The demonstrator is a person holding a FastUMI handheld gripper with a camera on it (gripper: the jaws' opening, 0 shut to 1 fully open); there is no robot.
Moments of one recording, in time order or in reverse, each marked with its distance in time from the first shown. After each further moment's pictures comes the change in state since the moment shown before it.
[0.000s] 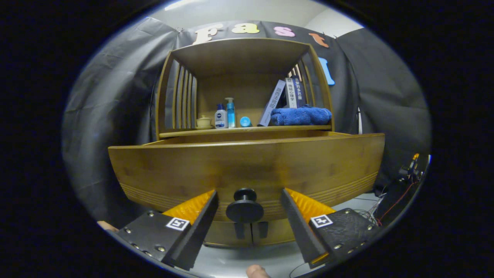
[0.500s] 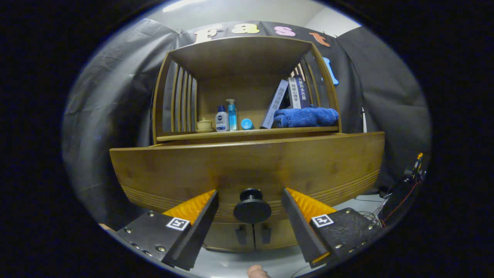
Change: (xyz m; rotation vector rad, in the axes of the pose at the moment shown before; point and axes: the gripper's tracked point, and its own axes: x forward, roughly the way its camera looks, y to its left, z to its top) arm 0.029 0.002 0.008 0.017 -0.024 0.019
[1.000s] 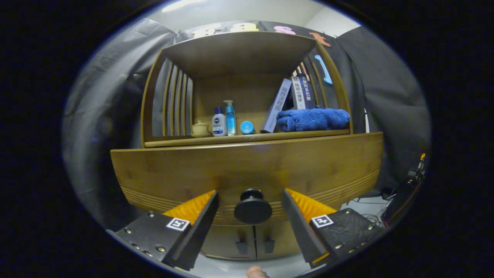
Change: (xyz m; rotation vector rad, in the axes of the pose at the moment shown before) arm 0.057 0.009 0.007 0.017 -0.016 -0.019
